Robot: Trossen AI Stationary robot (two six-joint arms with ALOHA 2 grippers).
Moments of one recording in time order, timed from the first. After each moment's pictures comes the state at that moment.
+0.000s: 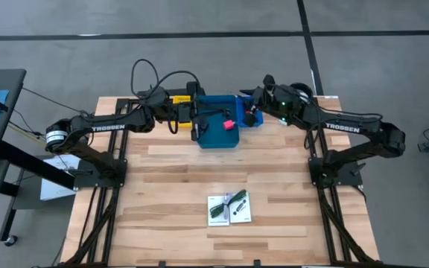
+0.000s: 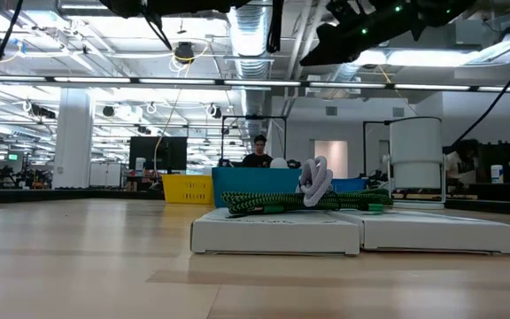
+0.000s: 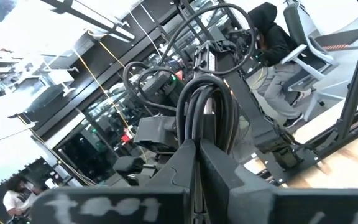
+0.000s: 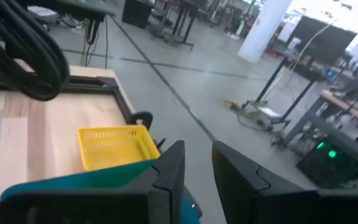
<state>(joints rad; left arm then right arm) 0.35 1.41 1.04 0.57 0.39 0.62 -0.42 1.27 0.91 0.18 0.16 -0.39</state>
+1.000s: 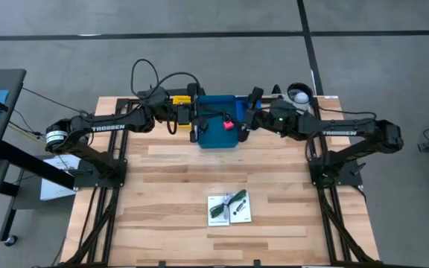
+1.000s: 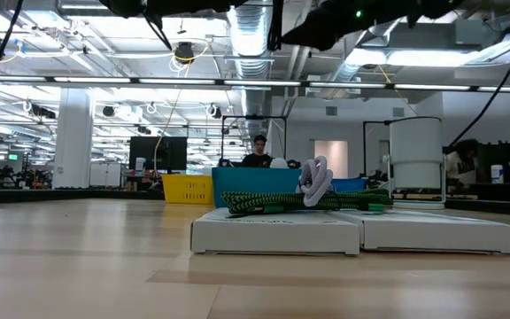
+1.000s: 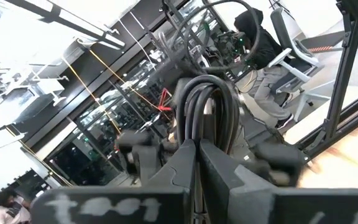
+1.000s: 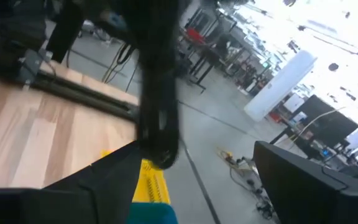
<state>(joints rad) 0.35 1.41 1.04 0.57 0.44 0.65 -0.22 1.31 0.91 0.32 0.20 -0.66</state>
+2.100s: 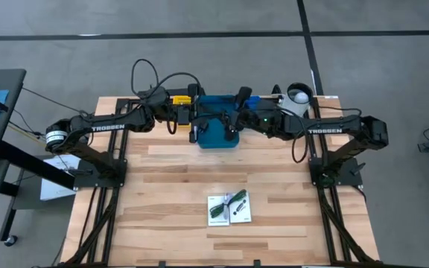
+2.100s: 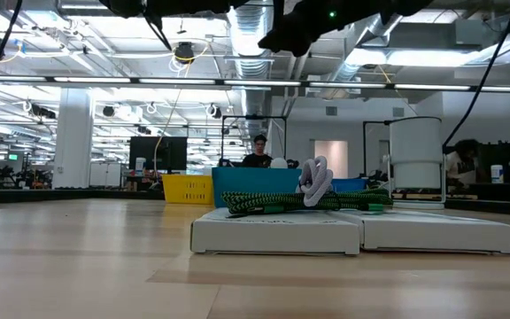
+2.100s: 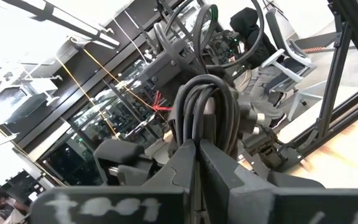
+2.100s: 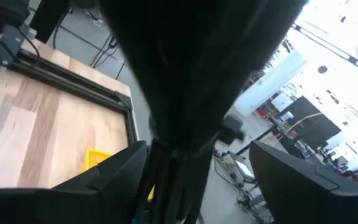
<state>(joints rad) 0.35 1.41 1.04 0.55 0.46 0.65 -0.17 1.47 1.06 0.30 0.30 -0.75</state>
